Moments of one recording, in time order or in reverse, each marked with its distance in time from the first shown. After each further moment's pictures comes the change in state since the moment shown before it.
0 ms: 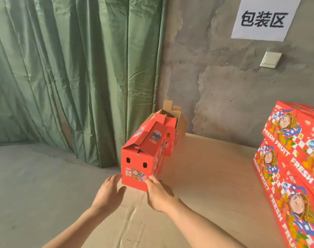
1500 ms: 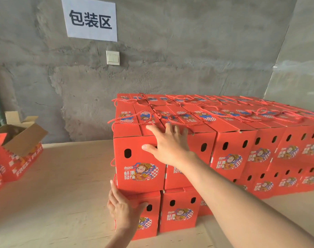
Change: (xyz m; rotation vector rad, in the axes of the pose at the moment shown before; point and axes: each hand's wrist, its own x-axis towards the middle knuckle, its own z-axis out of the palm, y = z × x) left_hand -0.192 0.461 0.369 -0.417 -0.046 0.128; right_hand -0.359 0.423 -0.241 -0.363 0.532 0.555
